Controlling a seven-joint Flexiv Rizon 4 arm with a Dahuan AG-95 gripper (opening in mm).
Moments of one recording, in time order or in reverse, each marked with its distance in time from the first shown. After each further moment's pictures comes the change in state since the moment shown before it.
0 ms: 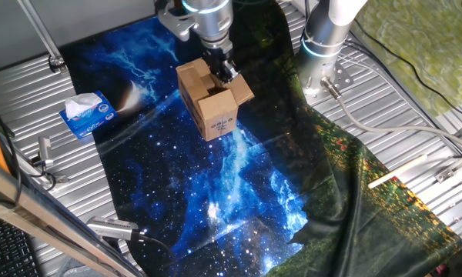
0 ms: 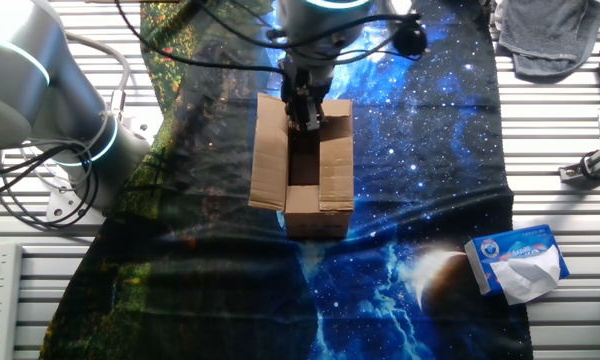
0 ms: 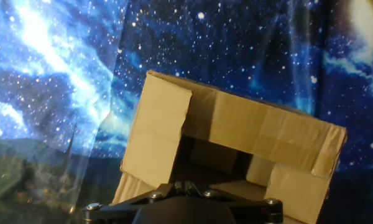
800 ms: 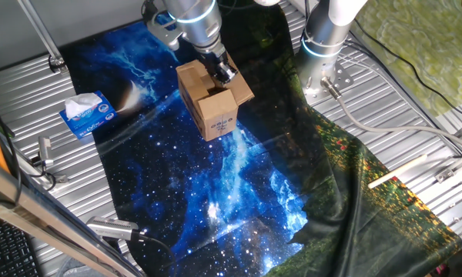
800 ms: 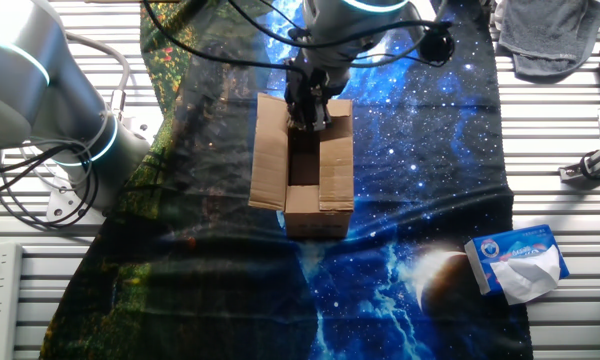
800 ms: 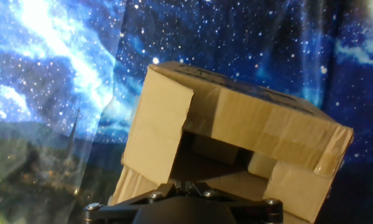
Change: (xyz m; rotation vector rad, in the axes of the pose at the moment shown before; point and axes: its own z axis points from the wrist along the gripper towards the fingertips) arm 0.004 0.000 0.000 -0.025 0.101 -0.022
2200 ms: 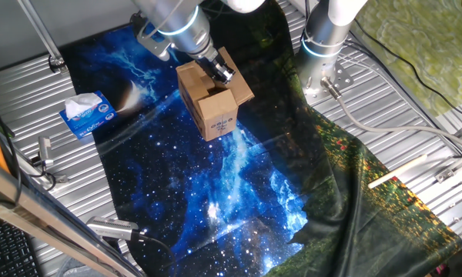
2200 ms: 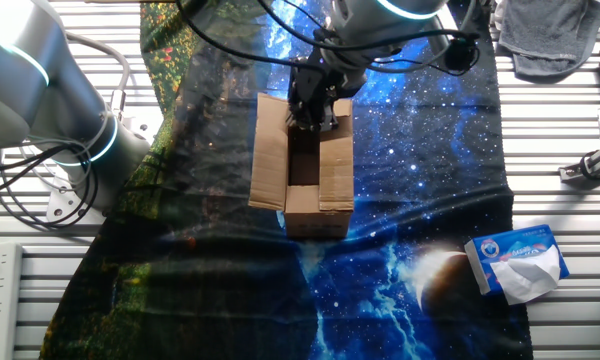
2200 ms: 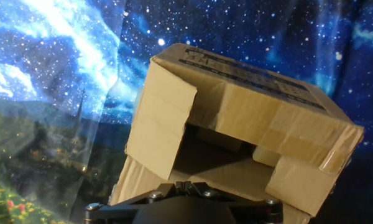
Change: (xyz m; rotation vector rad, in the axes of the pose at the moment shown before) arm -0.001 0.000 0.001 -0.038 0.119 -0.012
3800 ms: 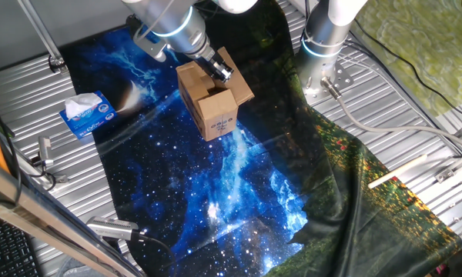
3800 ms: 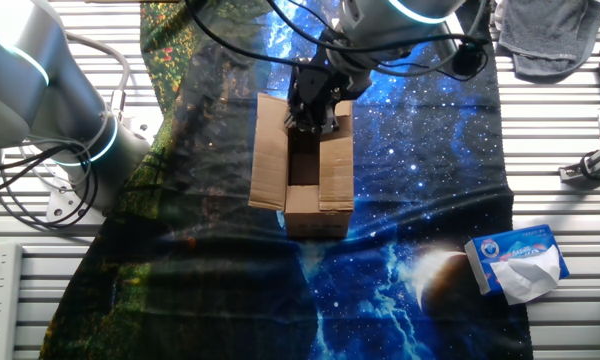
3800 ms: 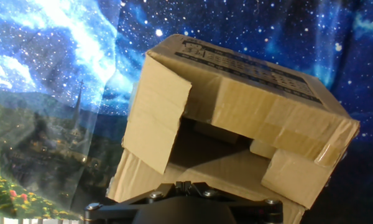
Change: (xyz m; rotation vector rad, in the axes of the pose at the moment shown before) arm 0.004 -0.006 -0.003 -0.010 0.038 0.006
